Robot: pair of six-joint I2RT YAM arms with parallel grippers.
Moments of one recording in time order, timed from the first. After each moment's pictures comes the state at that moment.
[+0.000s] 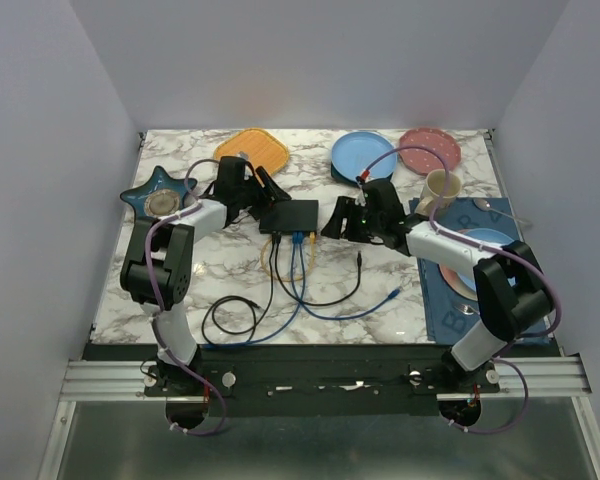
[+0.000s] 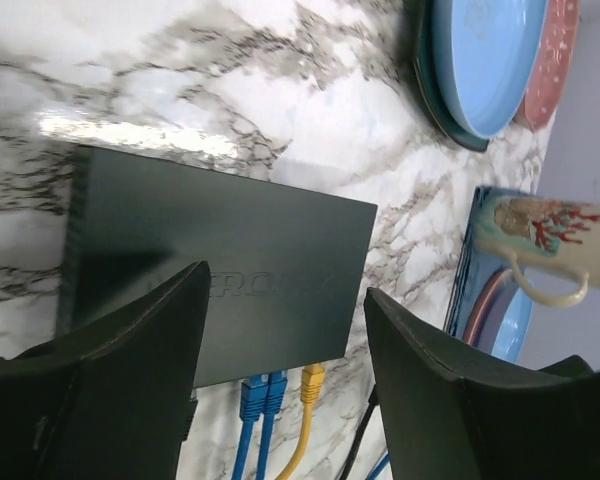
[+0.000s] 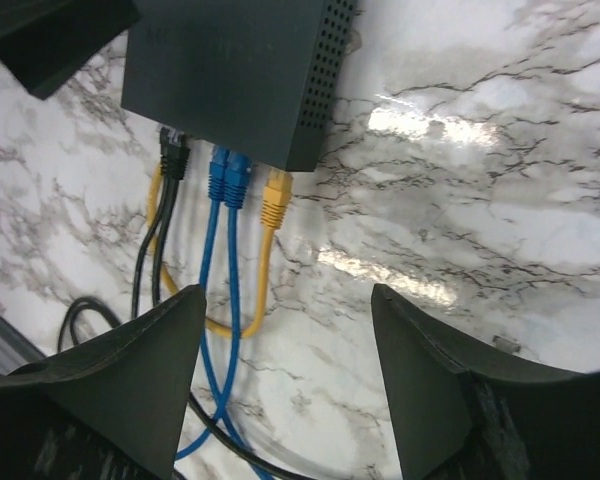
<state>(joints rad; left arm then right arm) -0.25 1.83 1.14 0.04 0.34 -0.87 0.54 1.62 0.99 -0.06 -0.19 0.59</state>
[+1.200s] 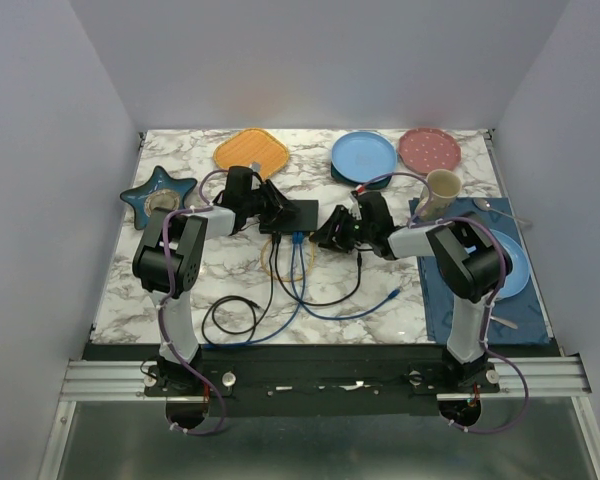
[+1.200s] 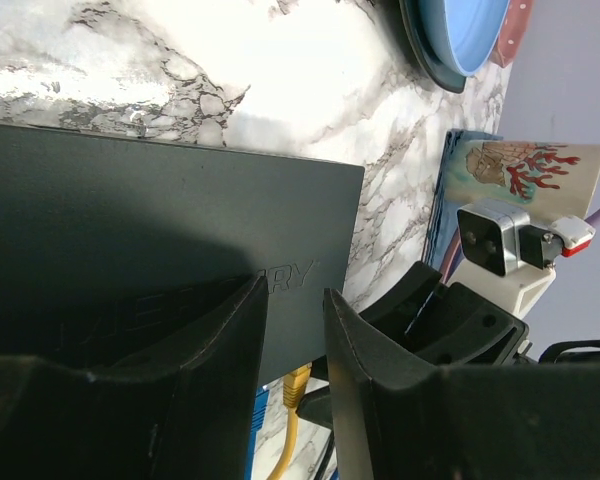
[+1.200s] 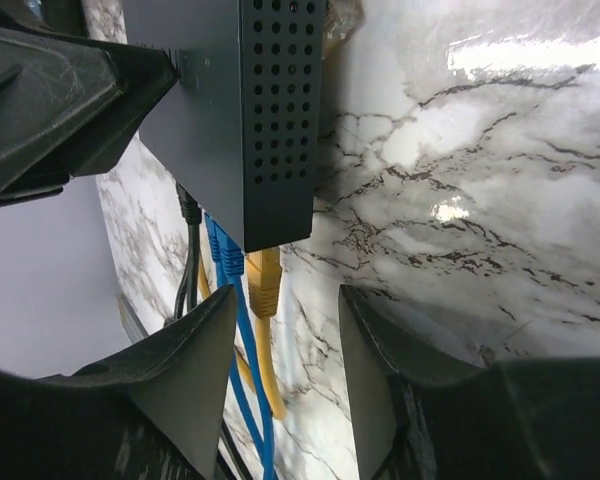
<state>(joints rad) -0.28 1.96 1.10 0.25 0.51 -0.94 0.49 1.95 0.93 0.41 -0.46 0.91</state>
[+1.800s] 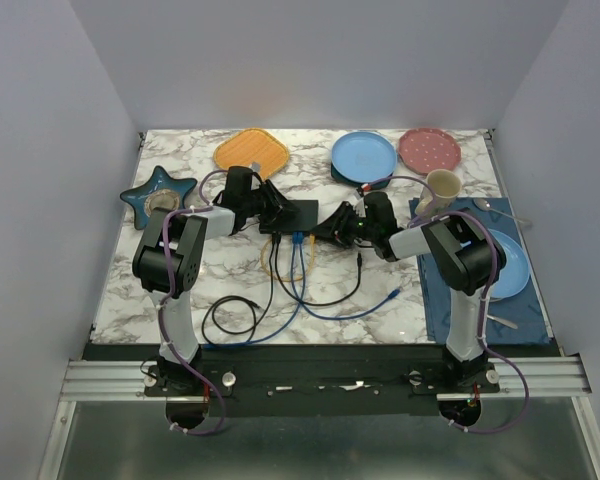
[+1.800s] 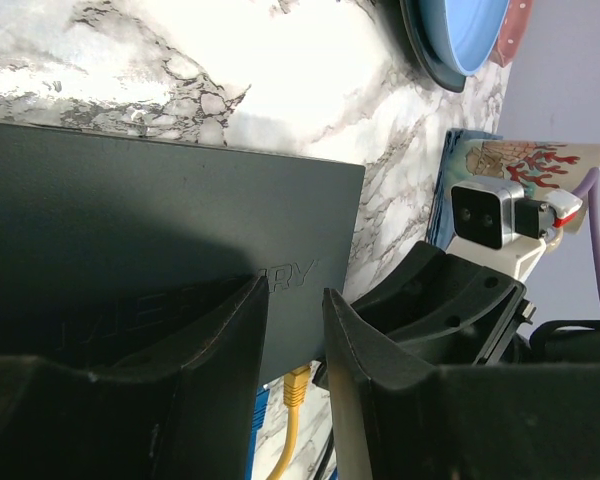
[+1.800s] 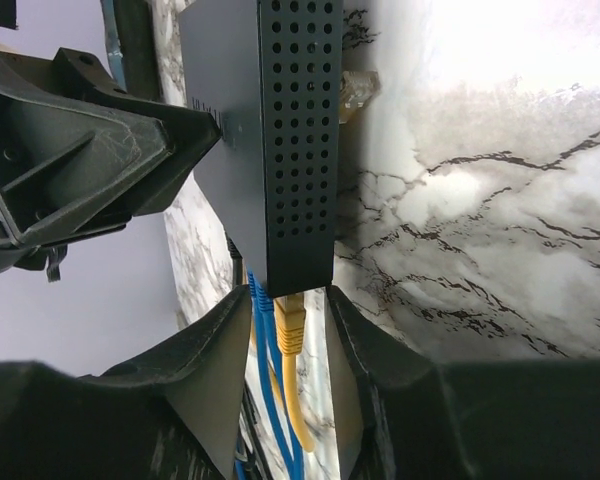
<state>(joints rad) -0.28 1.96 1.10 0.25 0.52 -0.94 0.46 2.02 0.91 0.63 -0.52 1.05</state>
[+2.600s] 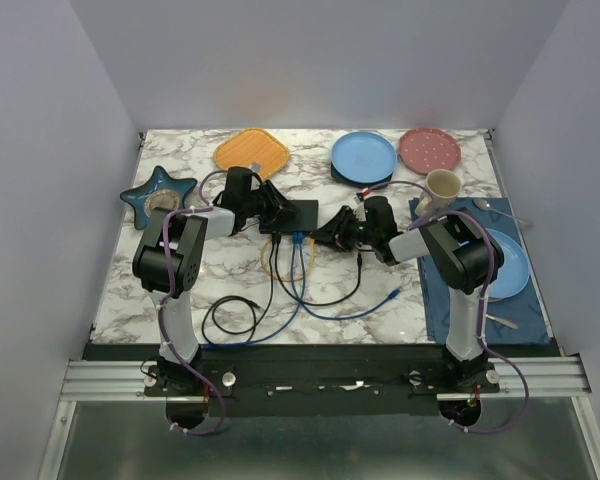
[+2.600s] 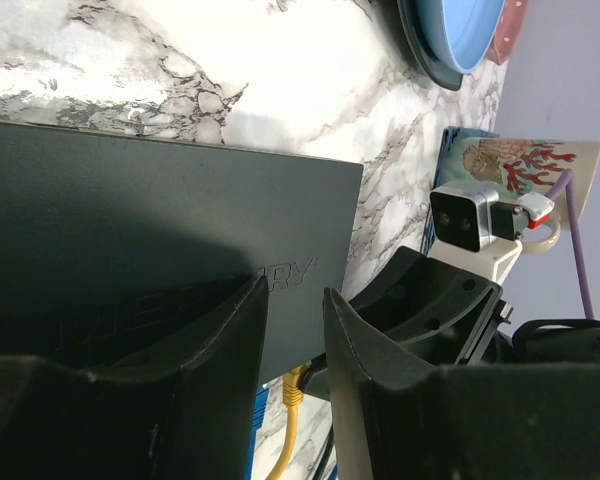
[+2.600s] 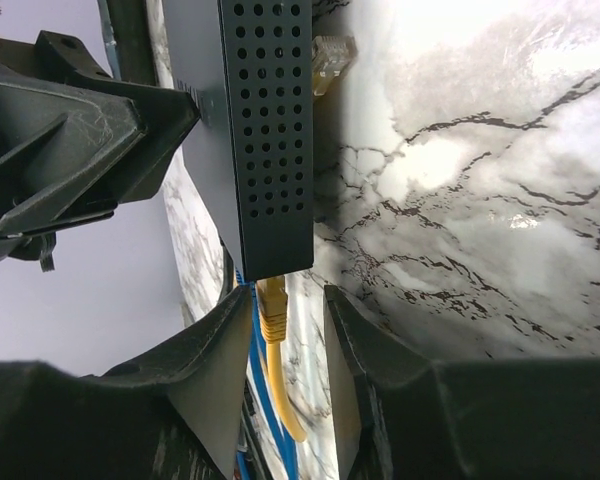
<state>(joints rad) -0.28 1.96 1.09 0.26 0.52 -0.95 0.46 2.03 0.88 0.67 -0.54 1.08</state>
